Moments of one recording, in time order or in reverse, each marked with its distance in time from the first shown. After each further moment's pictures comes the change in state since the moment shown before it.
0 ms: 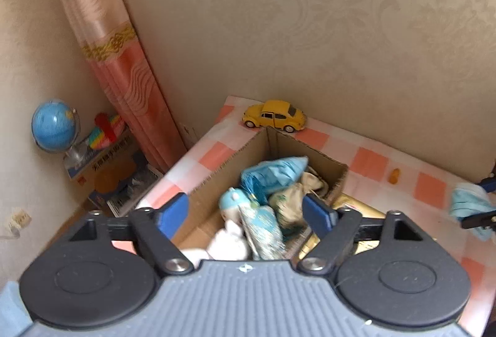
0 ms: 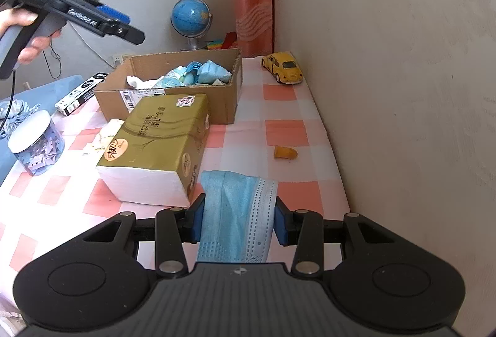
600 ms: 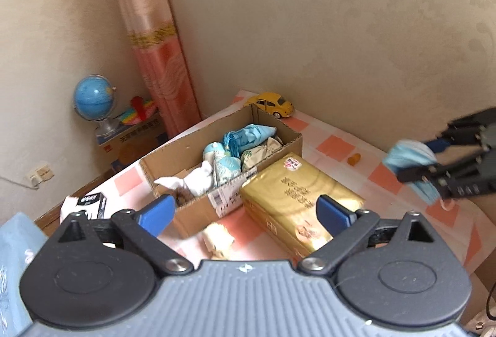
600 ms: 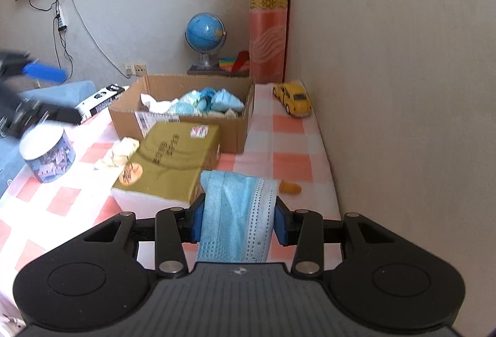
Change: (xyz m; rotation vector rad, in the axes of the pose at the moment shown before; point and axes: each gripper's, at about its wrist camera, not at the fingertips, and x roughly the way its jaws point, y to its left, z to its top) left arm -0.093 -0.088 -0.076 -0.160 -0.077 0.150; right arm -0.017 0.008 0.027 -0.078 -0.066 0.015
